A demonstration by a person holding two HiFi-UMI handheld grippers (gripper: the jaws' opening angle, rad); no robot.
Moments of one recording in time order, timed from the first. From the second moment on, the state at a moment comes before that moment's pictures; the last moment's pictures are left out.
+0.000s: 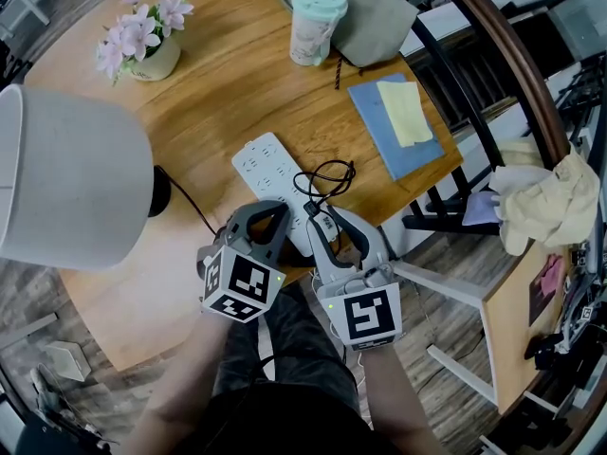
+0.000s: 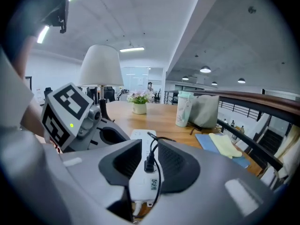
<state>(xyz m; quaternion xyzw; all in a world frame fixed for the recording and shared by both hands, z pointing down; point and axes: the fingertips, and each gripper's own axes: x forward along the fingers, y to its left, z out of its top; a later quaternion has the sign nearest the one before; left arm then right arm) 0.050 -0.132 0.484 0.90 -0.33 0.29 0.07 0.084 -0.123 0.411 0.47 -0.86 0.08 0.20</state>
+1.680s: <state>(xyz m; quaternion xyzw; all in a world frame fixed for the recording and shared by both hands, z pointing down) 0.050 -0.132 0.485 0.89 -0.34 0.29 0.09 0.078 -0.134 0.465 0.44 -0.84 0.14 0.29</state>
